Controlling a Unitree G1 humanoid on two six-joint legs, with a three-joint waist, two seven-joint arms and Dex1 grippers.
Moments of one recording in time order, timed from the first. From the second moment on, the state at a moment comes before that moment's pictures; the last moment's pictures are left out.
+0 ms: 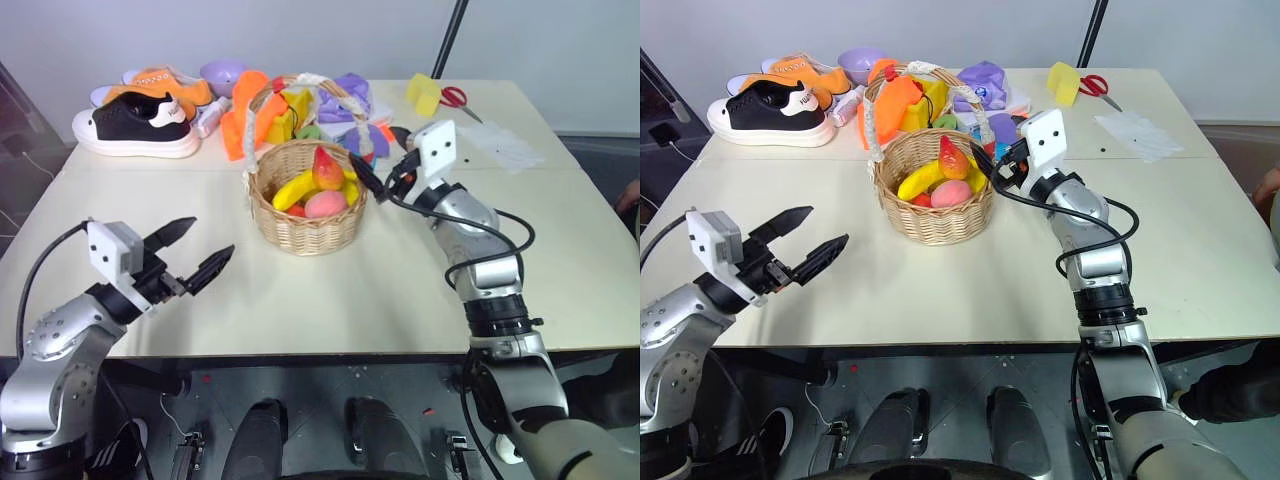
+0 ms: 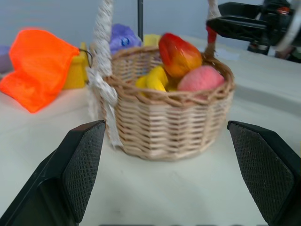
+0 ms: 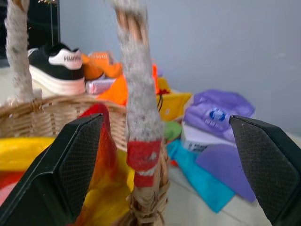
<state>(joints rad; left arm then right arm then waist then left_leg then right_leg) 0.05 0.56 0.38 -0.46 -0.62 0.39 -0.72 -0.71 -0.28 0.00 0.22 0.20 0.17 0.46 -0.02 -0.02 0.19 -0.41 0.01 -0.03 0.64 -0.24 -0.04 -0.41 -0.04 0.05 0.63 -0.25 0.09</state>
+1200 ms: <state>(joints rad) -0.45 0.49 0.06 0.03 -0.52 0.22 -0.97 -0.29 -0.55 -0.46 -0.14 0.26 0.26 0.31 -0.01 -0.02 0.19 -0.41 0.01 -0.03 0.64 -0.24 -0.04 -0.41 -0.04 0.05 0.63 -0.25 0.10</state>
